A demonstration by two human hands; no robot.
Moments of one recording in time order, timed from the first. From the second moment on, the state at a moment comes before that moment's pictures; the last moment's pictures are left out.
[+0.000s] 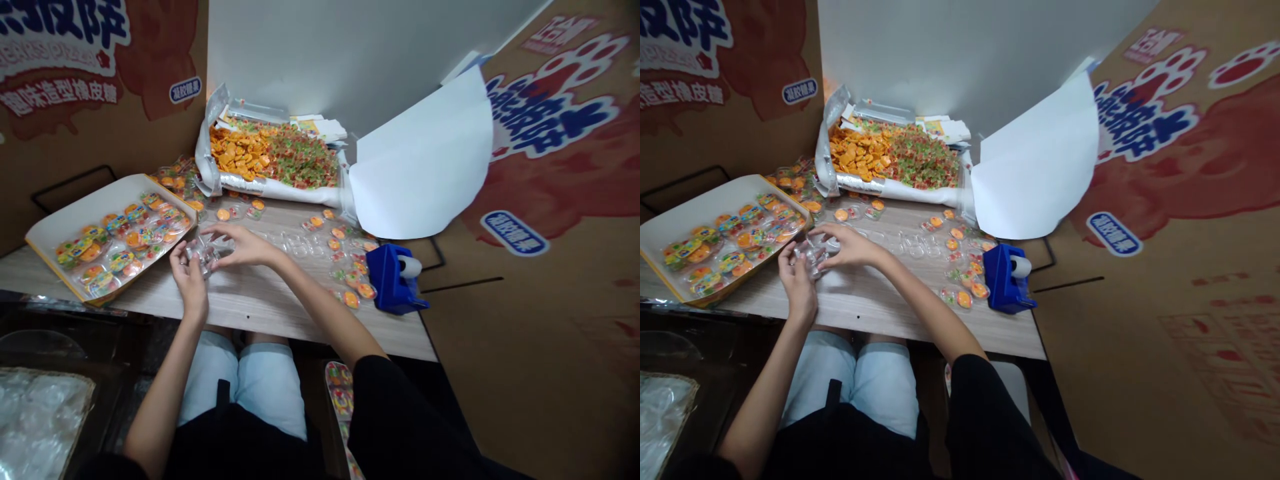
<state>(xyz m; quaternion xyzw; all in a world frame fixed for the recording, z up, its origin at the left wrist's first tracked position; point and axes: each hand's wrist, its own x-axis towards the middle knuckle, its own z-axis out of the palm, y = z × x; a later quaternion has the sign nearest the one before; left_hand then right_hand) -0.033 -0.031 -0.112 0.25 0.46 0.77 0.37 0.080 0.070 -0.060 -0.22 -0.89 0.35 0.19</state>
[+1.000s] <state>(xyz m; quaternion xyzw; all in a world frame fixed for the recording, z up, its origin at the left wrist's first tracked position) -0.036 -0.046 -0.116 0.27 0.44 0.79 0.33 0.072 0.033 -0.066 -0.13 -0.92 0.30 0.23</state>
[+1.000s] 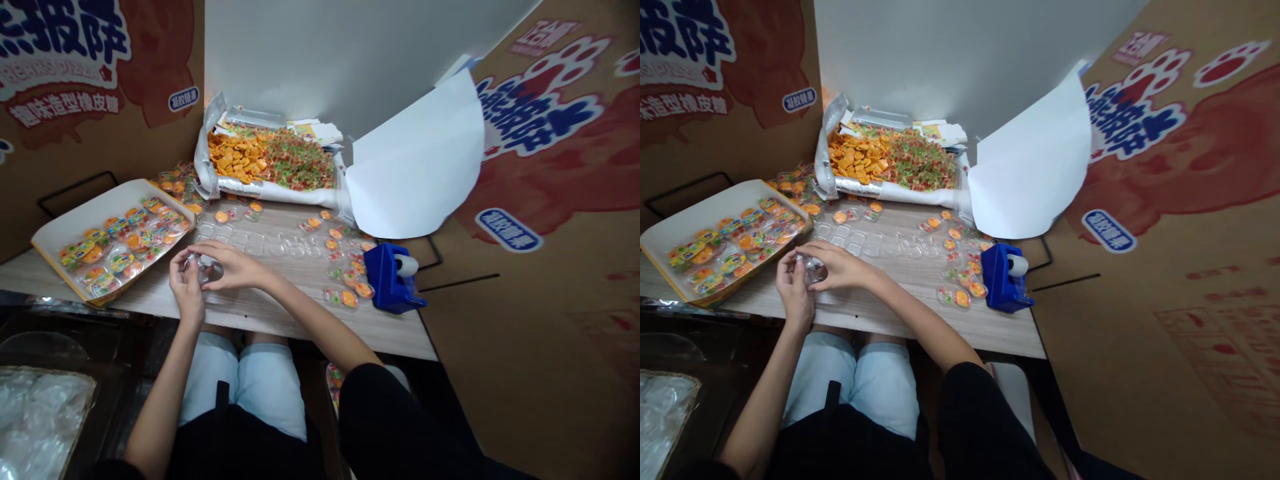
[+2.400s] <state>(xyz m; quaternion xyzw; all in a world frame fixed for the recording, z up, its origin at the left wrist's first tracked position) -0.068 -0.059 -0.124 0.34 0.46 0.72 0.39 0.072 0.029 -0.080 -0.11 -0.87 0.39 0.29</state>
